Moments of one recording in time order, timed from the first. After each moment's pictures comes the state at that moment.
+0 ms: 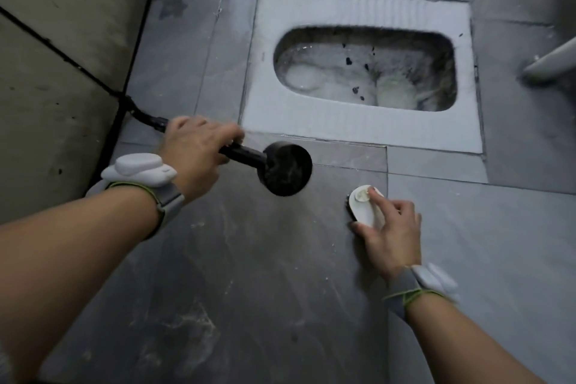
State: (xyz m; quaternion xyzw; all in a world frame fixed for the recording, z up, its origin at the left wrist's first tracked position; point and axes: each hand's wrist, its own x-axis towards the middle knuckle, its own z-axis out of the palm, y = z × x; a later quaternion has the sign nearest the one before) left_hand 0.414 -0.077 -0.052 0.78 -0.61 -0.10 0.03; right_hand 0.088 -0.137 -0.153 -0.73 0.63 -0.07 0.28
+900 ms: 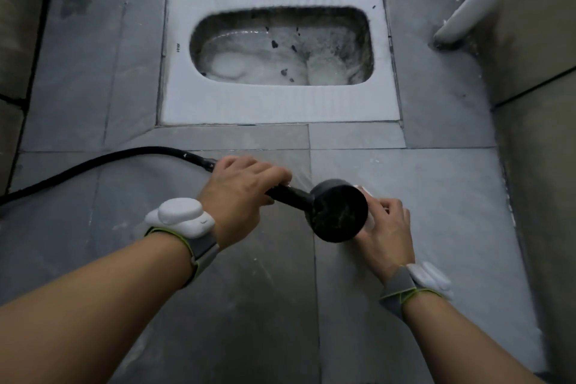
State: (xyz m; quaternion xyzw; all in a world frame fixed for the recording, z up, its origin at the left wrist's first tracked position) left_hand 0.228 -0.103 -0.056 0.66 -0.71 -0.20 0.10; right_hand -0.037 -0.143 -0.134 -0.71 0.64 -0.04 0.29
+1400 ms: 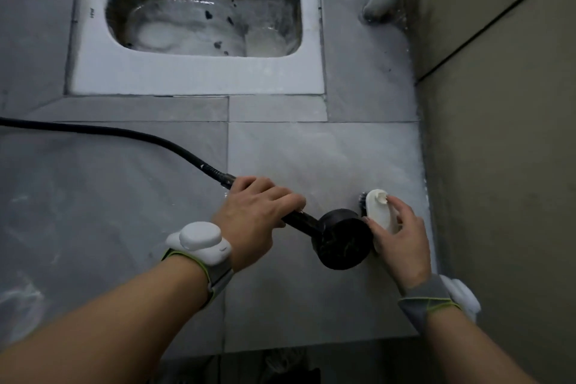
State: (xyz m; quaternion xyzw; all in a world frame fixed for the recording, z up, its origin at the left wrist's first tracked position) left_hand 0.045 -0.106 -0.076 0.62 -0.75 -0.20 0.10; right_hand -0.217 -0.158 -0.116 -0.55 0.73 -0.11 0.39
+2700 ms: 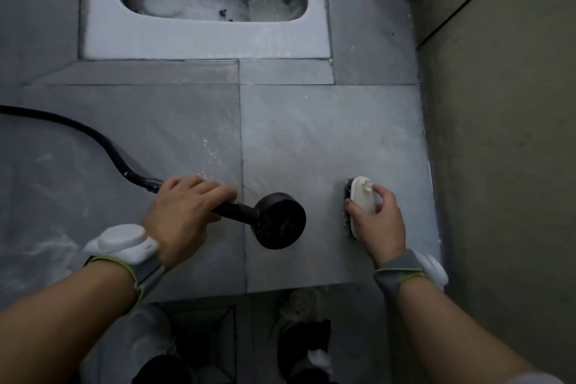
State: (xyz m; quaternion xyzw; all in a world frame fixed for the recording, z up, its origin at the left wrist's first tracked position) left_hand 0.124 0.005 -0.061 0.66 -0.72 -0.20 0.04; right_hand -0.185 -0.083 -0.117 -0.48 0.78 -0.09 0.40
